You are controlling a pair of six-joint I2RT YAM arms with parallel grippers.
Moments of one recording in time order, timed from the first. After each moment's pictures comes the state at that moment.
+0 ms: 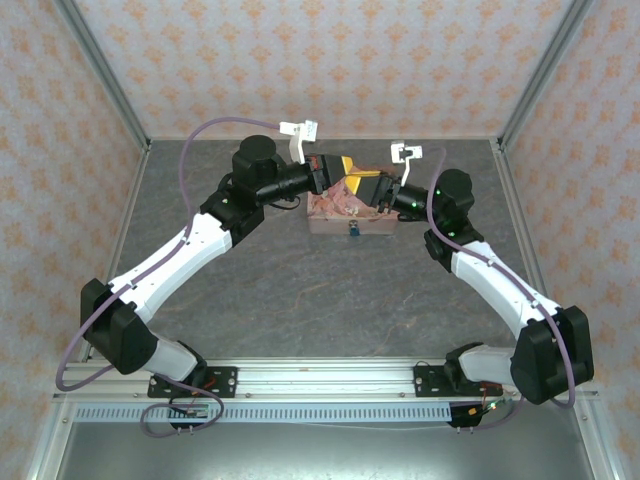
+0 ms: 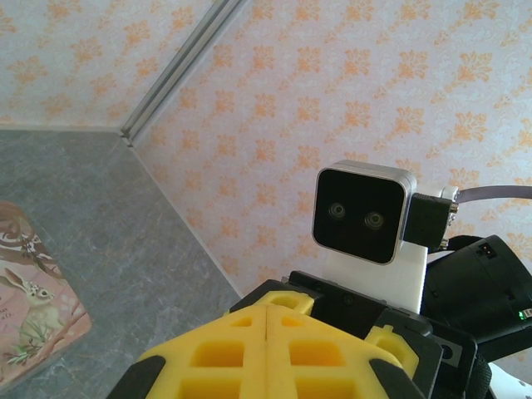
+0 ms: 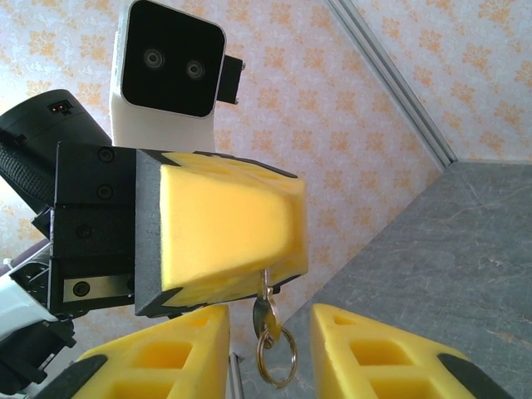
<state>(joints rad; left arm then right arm) -0.56 1.46 1.35 0.03 0.47 -0.72 0.36 1.26 0.90 0.54 -0.87 0.80</state>
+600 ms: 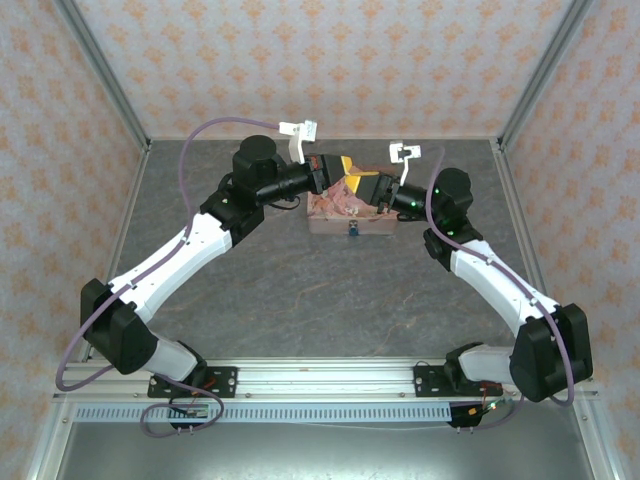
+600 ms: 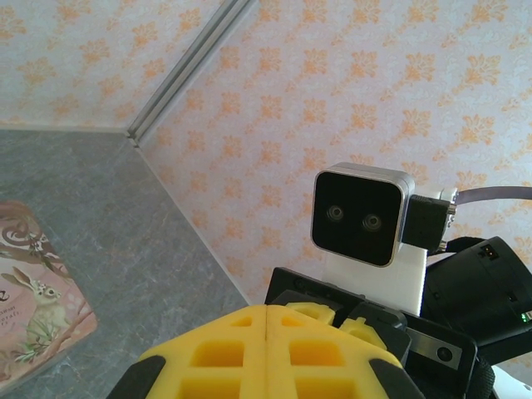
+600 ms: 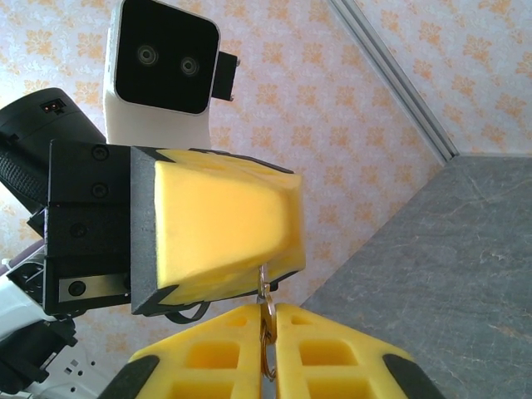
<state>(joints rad) -0.56 1.46 1.35 0.02 0.45 -0.72 0.36 1.27 0.90 0.54 -0.88 0.81</state>
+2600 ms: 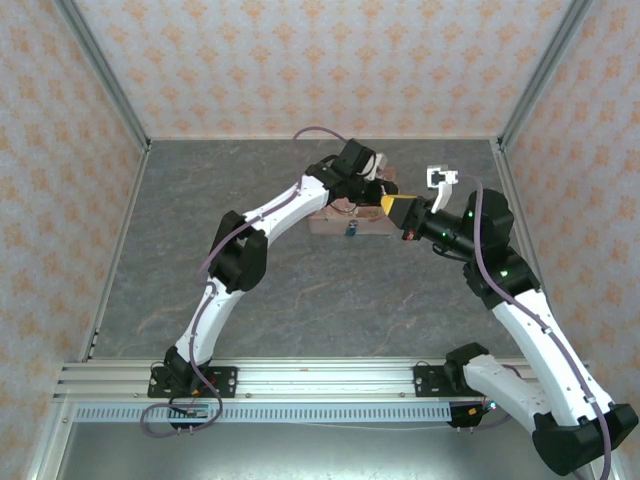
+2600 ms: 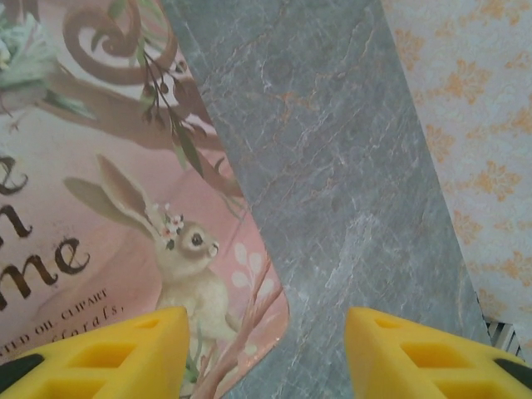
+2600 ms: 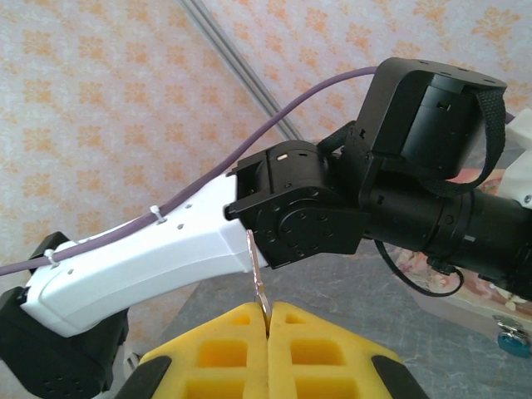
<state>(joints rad) -0.63 2.37 2.18 -0.60 0.40 -0.57 0.36 0.85 0.96 -0.27 -0.52 0.54</state>
